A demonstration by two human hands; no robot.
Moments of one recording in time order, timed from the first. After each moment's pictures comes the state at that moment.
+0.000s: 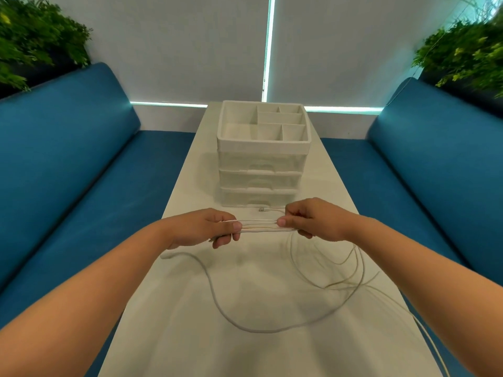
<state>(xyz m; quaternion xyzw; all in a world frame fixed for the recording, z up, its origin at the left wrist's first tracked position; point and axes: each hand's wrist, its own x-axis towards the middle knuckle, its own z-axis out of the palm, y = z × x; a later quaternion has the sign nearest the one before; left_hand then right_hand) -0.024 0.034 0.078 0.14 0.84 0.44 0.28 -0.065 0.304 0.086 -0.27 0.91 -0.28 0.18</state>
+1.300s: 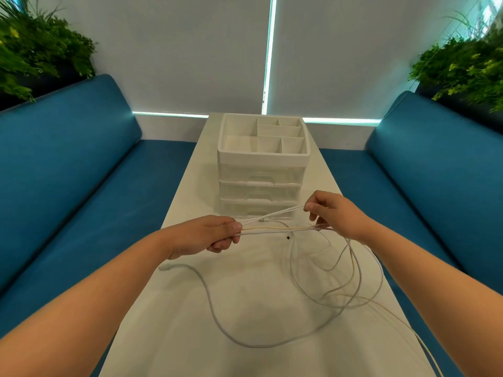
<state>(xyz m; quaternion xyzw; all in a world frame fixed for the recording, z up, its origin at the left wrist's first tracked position) -0.029 0.036 0.081 0.12 0.82 0.50 0.26 -0.086 0.334 0.090 -0.13 0.90 -0.42 0.09</state>
